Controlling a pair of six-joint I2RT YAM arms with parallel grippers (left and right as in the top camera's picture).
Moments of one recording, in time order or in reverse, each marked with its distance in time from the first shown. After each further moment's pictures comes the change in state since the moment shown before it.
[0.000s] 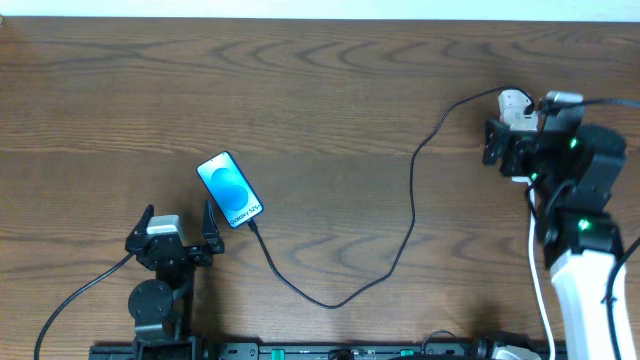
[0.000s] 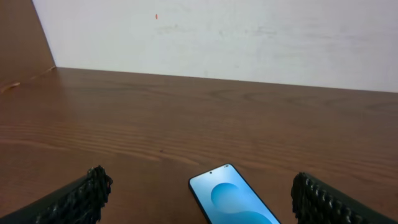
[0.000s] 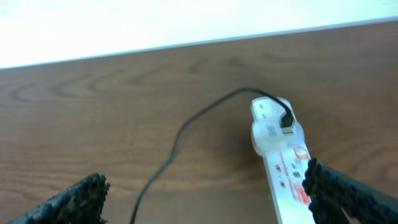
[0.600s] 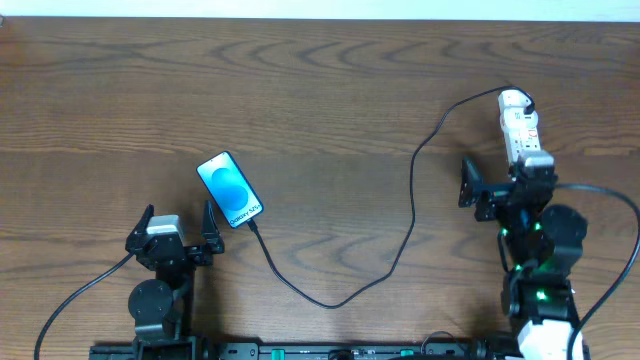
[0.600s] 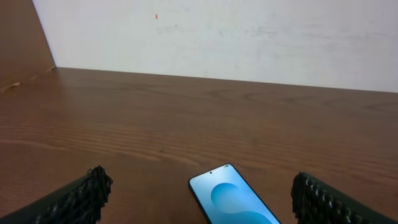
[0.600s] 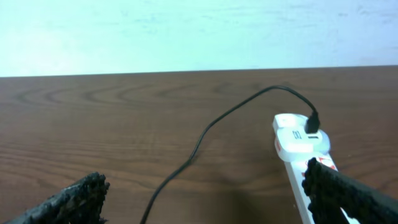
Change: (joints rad) left arm 0.000 0.000 0.000 0.000 0.000 0.000; right arm 0.071 -0.328 -0.480 0.415 0.000 0.000
